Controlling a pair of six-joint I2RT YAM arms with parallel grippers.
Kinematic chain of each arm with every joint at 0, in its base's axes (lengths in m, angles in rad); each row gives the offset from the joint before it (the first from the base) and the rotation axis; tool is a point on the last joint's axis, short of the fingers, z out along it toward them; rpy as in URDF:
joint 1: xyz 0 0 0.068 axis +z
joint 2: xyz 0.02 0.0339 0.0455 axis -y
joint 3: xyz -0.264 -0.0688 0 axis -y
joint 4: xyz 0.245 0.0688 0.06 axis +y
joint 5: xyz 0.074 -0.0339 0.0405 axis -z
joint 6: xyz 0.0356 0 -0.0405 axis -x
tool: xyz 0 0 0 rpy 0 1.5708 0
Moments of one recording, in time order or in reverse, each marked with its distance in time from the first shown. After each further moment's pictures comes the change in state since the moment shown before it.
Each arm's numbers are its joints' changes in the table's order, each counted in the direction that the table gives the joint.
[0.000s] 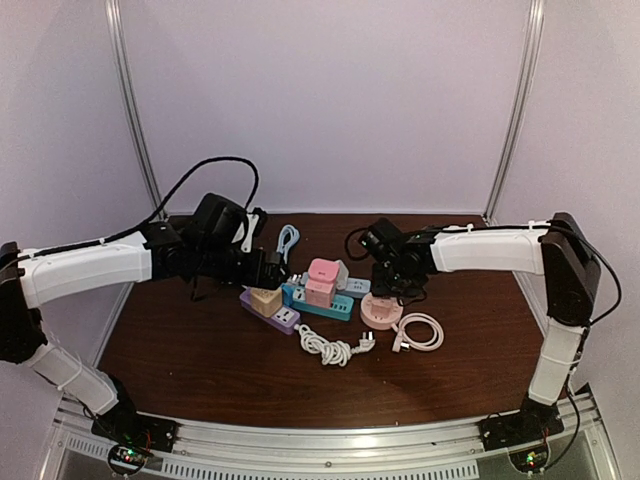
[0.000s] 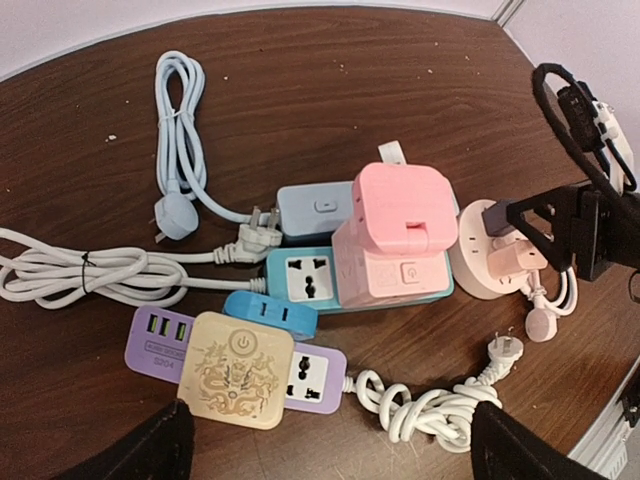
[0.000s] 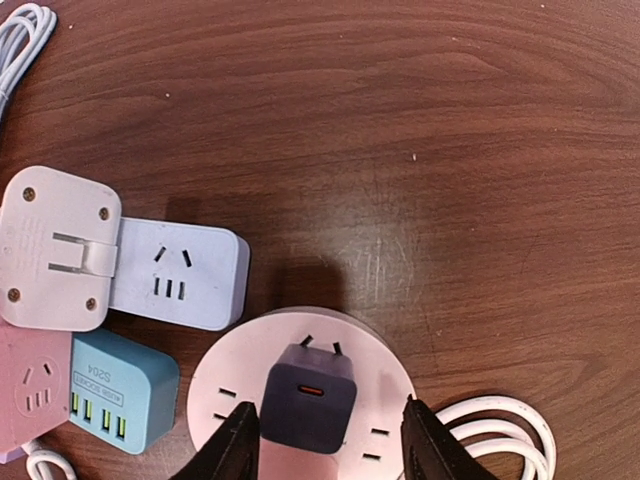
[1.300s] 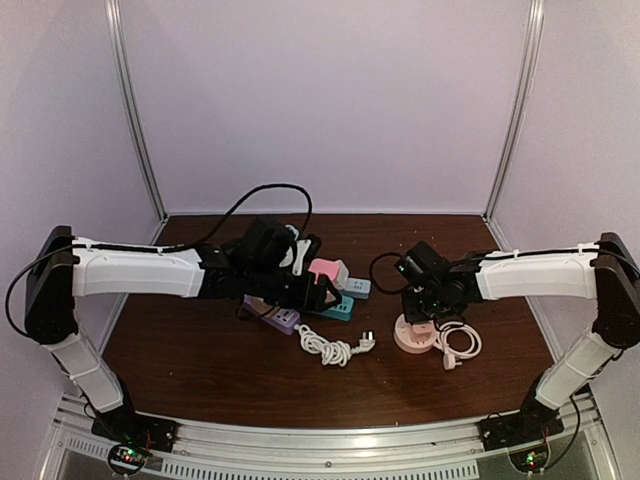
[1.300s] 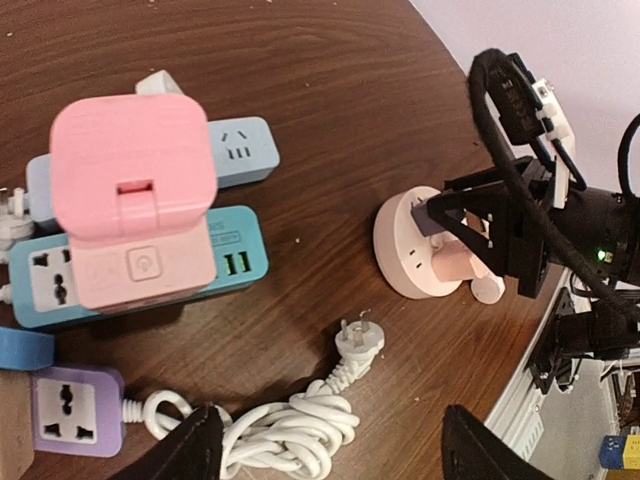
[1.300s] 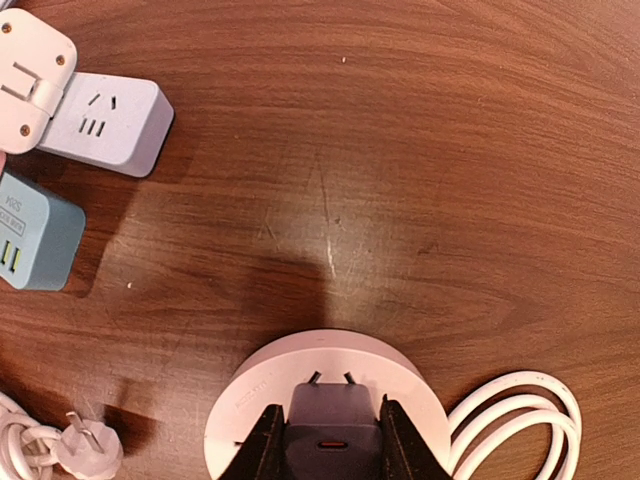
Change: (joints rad) left arm -0.135 -0.218 0.032 -0.251 0.238 0.145; right arm 0.000 0.274 -0.356 -0.087 -0.023 0.175
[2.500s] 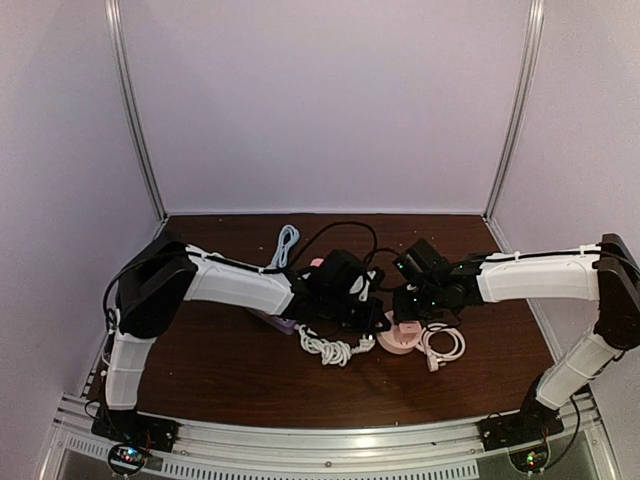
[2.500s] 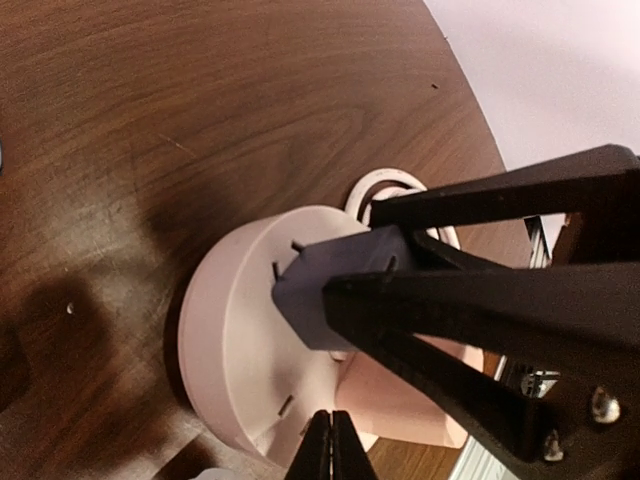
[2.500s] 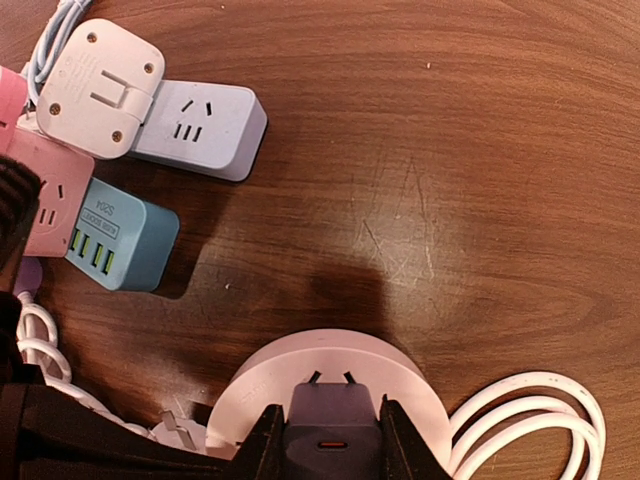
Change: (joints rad) left arm -0.114 -0.529 0.352 -0.198 0.187 0.145; right arm 0.022 0.024 -0.018 -0.098 -0.117 -0.072
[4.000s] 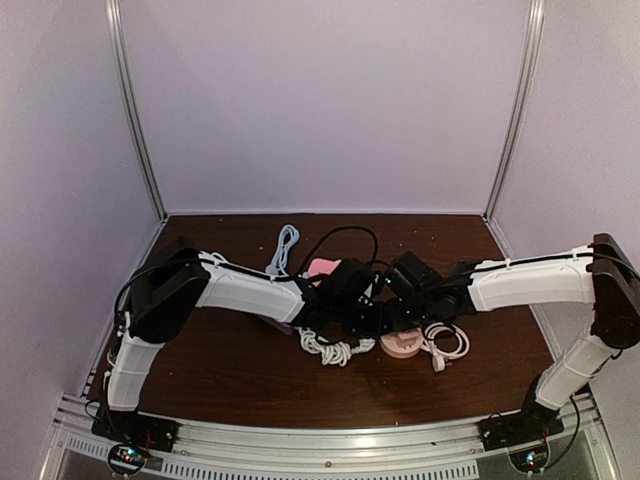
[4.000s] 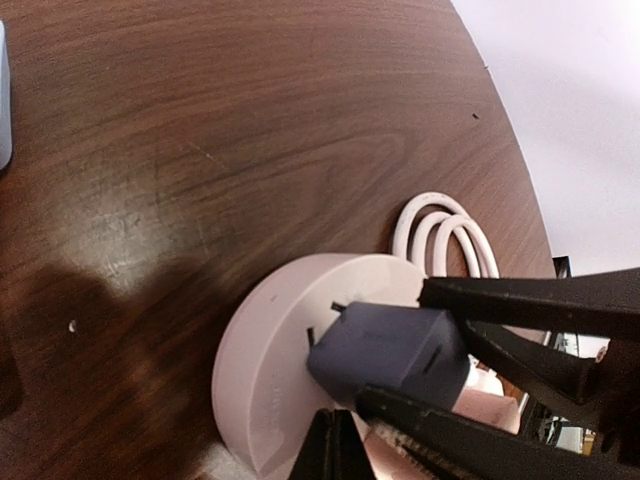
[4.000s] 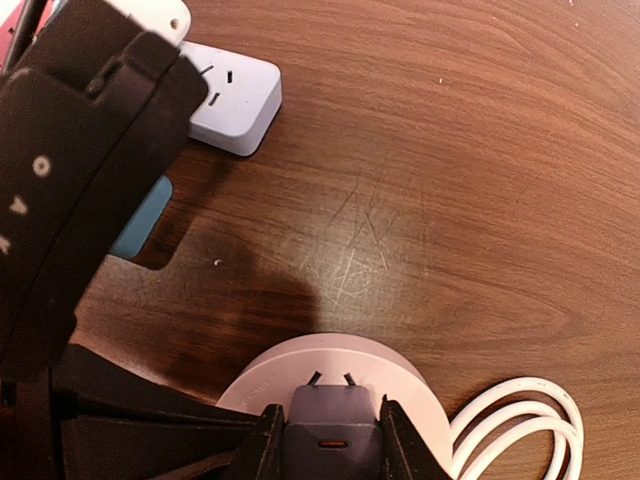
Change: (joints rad) left arm -0.033 -0.069 0.050 0.017 -0.156 0.069; right arm 0.087 -0.027 0.002 0.014 0.133 0.096
